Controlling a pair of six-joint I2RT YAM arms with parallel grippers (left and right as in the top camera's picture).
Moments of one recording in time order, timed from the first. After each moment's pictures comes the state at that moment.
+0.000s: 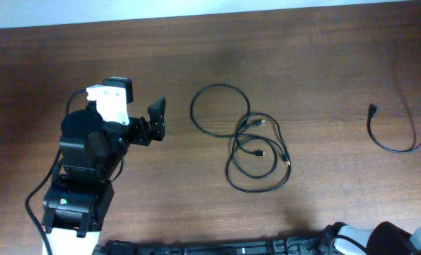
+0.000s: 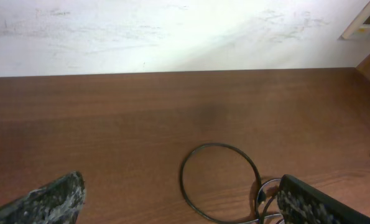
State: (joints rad) left arm -0.19 0.92 0.99 -0.47 0.13 -0.12; right arm -0.59 1.47 1.98 -0.83 0.51 -0.06
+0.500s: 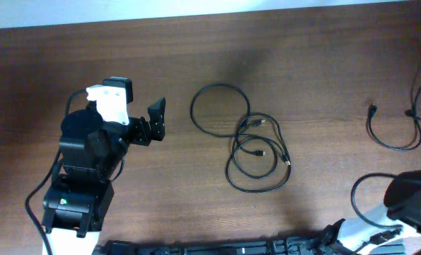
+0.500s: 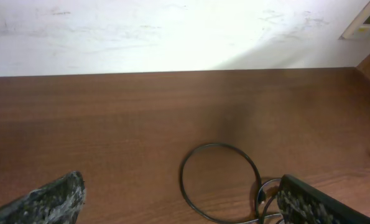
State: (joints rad) left arm -0.19 0.92 0.99 -0.47 0.13 -0.12; right arm -0.59 1.81 1.98 -1.04 0.37 -0.26
